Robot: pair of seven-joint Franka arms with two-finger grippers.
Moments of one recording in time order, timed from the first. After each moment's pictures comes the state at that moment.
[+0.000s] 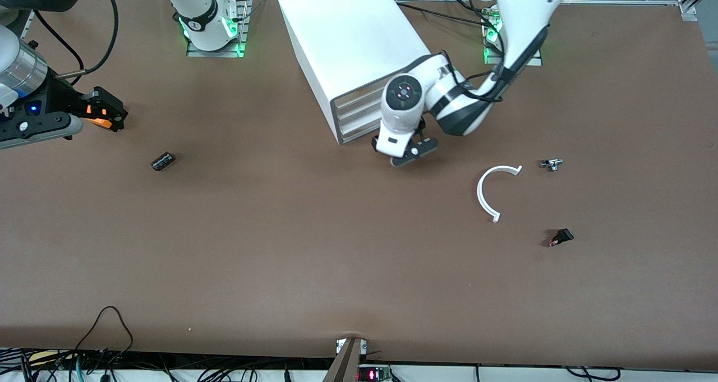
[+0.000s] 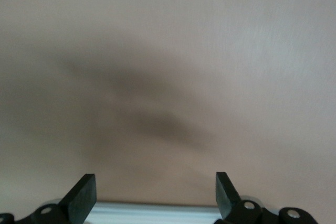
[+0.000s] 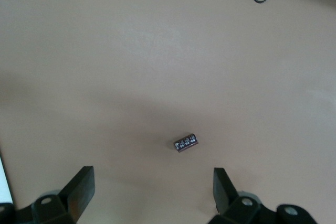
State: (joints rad) left arm -0.13 0.57 -0.63 -1.79 0.27 2.10 -1.31; right arm 0.11 0.03 -0.02 -1.63 -0.07 1.68 -0.19
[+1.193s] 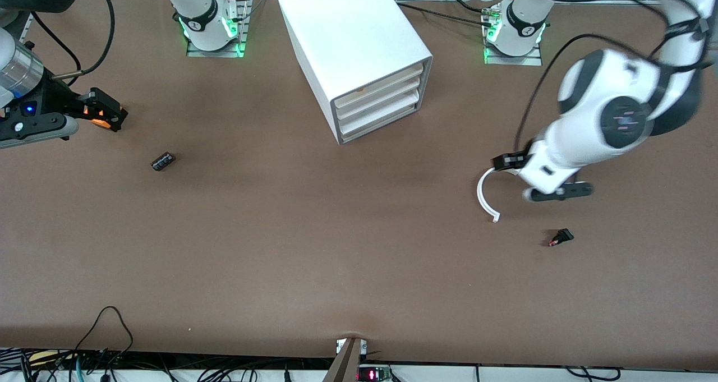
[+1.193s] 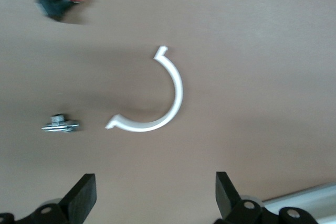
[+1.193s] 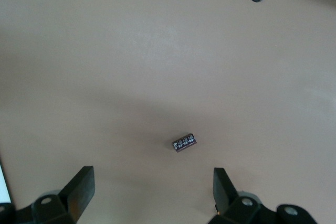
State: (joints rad) left arm 0.23 0.28 -0.47 -1.67 0.06 1.72 -0.38; right arm 0.11 0.03 -0.03 -1.63 -0.07 1.68 -0.19
